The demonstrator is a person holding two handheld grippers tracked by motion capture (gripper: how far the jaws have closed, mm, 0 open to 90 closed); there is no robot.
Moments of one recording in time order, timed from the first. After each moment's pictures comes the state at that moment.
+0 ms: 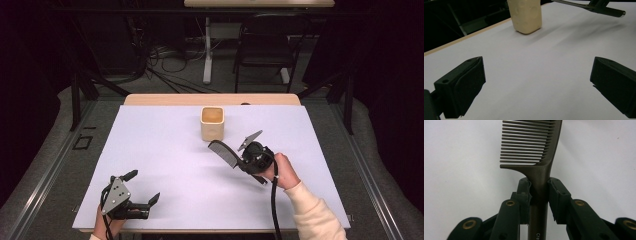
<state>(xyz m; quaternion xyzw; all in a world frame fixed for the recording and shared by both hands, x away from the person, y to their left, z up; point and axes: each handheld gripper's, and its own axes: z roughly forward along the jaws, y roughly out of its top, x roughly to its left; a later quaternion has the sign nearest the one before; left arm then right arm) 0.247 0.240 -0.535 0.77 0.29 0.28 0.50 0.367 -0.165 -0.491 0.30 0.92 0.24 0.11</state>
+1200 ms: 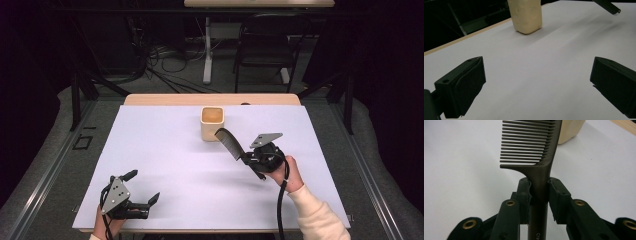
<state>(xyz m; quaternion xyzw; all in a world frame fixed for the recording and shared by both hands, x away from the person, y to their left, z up) 0.247 0.241 -0.535 0.77 0.29 0.28 0.50 0.356 -0.190 -0.484 0.31 0.87 0.35 0.16</state>
